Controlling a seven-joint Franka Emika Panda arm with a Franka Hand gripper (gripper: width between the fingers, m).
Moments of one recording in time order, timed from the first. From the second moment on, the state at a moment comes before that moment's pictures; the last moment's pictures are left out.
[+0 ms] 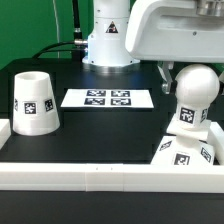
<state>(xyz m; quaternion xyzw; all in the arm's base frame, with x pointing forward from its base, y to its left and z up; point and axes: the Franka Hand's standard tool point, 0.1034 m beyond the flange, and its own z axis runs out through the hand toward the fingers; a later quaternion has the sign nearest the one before) 0.625 0.080 0.116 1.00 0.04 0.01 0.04</state>
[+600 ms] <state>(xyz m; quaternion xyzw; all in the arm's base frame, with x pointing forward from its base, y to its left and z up) 0.623 0.078 0.120 1.00 -0.03 0.01 0.05</state>
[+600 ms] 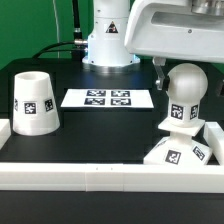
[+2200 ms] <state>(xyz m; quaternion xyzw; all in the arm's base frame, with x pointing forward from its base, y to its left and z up) 0.522 -0.035 0.143 1.00 -0.07 -0.01 -0.04</state>
